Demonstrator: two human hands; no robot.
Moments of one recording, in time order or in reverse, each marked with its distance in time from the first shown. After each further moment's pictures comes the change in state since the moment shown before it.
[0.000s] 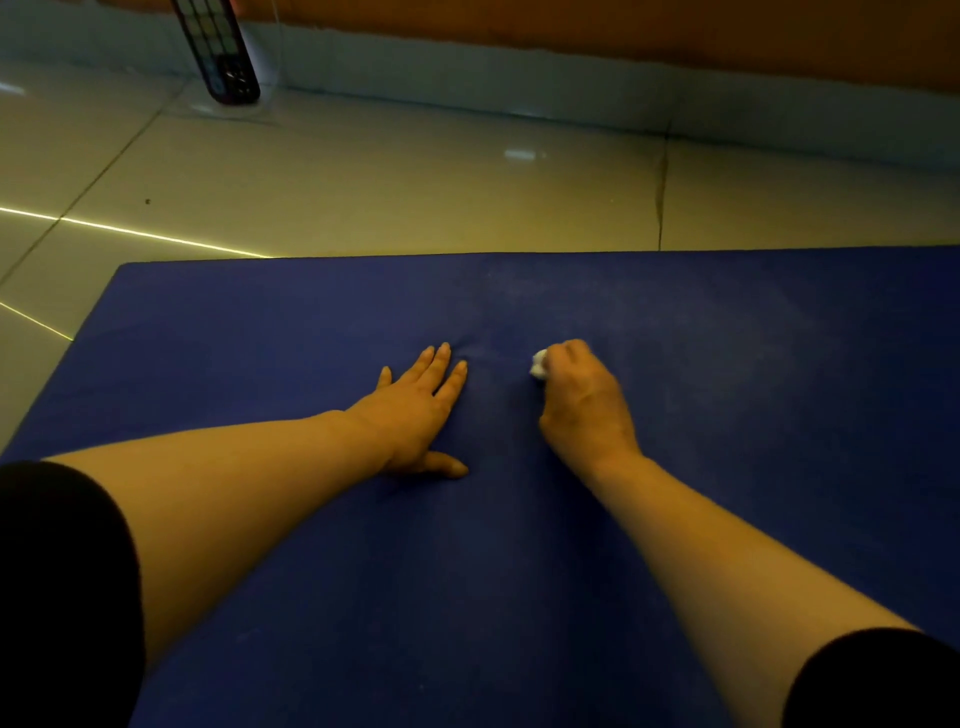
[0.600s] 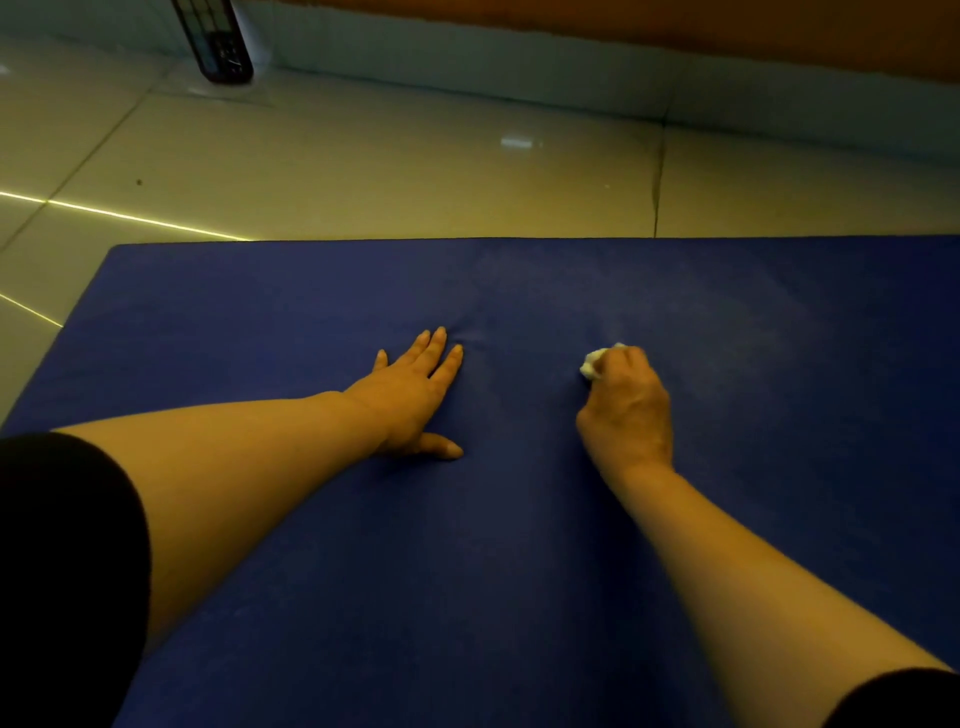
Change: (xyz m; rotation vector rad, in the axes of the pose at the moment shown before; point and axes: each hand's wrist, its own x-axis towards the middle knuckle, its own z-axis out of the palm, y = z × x) left_hand -0.001 0.000 0.000 -0.006 0.006 -0.007; right_hand -0.025 0.020 -0.010 -0.004 0.237 0.156
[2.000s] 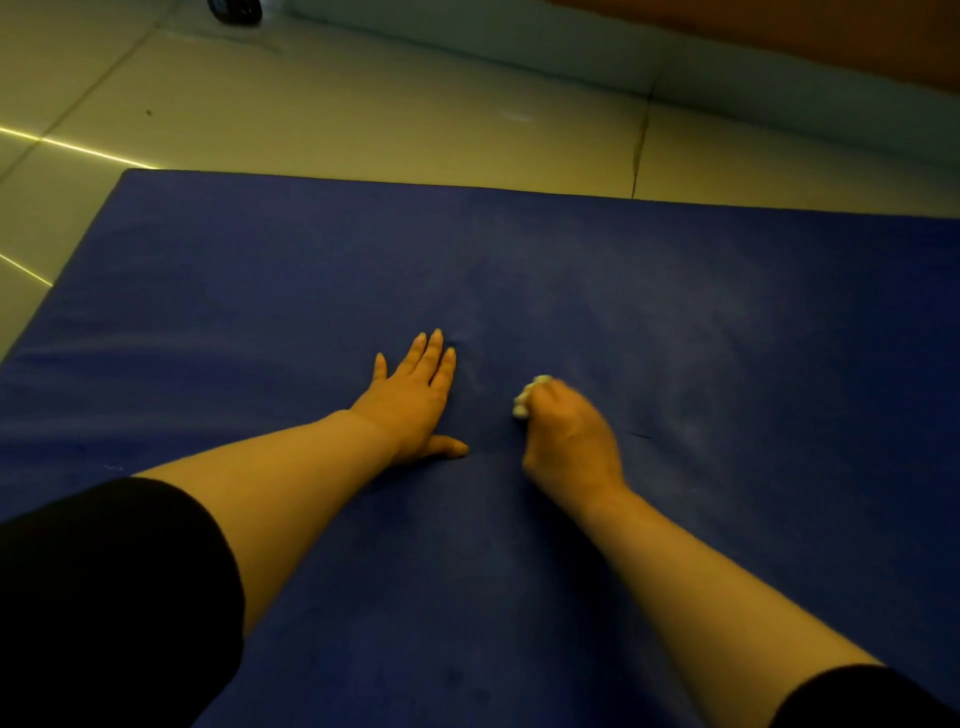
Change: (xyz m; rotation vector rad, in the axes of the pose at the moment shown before) left_hand -0.057 0.056 0.059 -0.094 0.047 -0.047; right_hand -0.101 -0.007 -0.030 -0.003 -0.323 -0.246
